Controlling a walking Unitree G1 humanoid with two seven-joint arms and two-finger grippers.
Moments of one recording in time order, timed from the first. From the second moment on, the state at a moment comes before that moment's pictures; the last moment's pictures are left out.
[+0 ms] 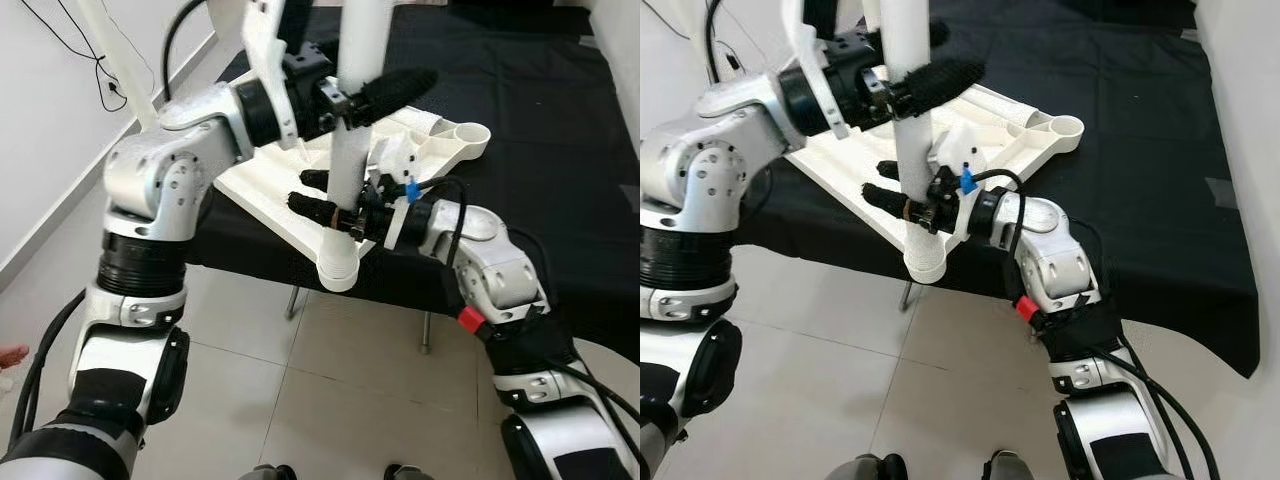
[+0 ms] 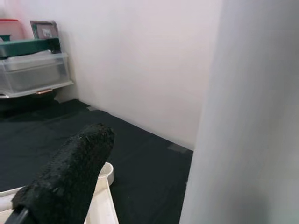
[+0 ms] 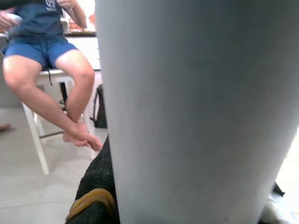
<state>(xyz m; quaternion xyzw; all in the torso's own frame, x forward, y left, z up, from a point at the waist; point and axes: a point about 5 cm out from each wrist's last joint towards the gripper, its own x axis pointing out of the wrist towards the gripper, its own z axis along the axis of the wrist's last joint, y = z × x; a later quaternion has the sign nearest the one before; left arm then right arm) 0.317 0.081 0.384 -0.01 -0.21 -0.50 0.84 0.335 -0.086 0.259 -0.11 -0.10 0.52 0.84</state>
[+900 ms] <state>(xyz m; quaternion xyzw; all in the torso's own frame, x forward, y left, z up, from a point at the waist) 0.271 0.171 0.376 -0.07 -0.34 -0.35 0.87 0.335 -0.056 0.249 -0.15 -0.09 0.51 0.85</state>
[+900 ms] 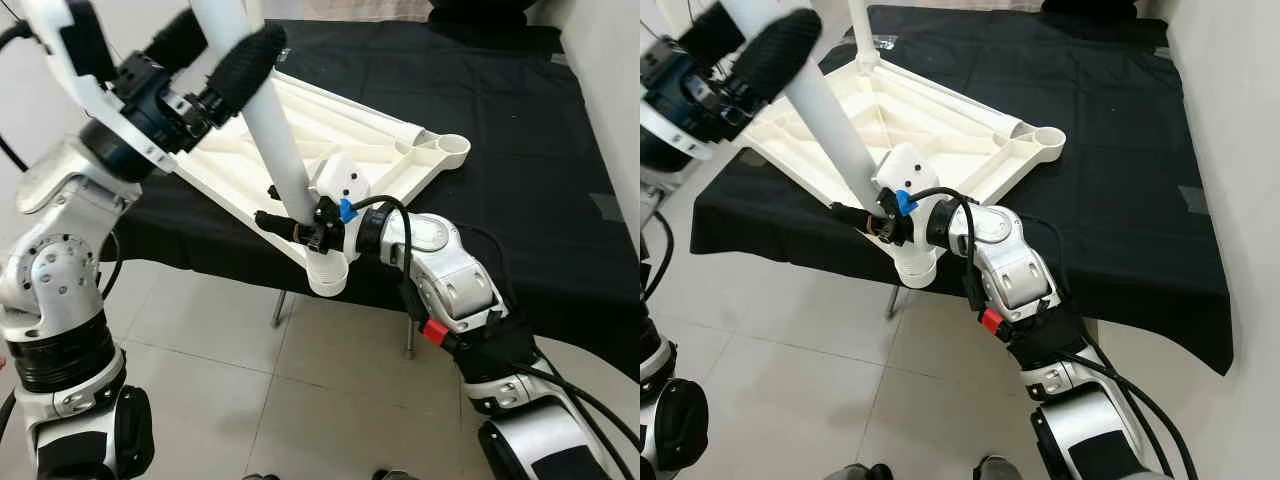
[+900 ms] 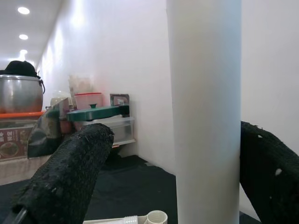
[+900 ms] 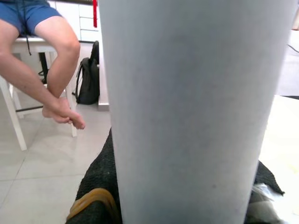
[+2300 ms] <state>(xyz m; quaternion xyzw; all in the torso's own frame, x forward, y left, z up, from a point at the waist) 0.225 0.143 0.173 -0.15 0.01 -0.21 0.97 0.324 -0.126 0.250 0.10 -0.14 0.32 0.93</state>
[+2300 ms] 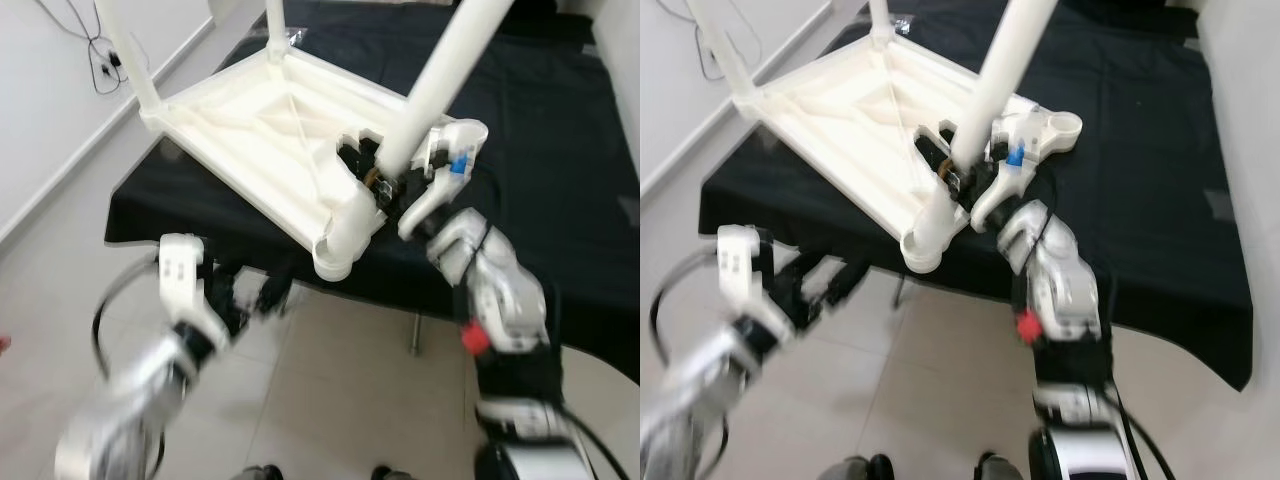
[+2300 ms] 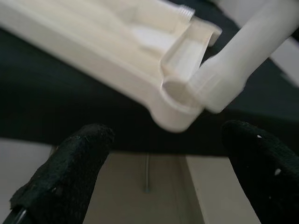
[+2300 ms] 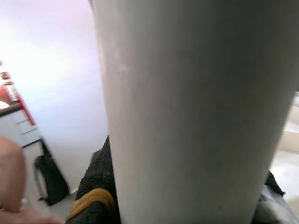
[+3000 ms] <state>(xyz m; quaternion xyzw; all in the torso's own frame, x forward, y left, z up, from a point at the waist) 0.227 0.139 0.154 -0.09 -0.02 -0.16 0.98 0.301 -0.146 0.220 0.06 -0.10 0.22 0.97</state>
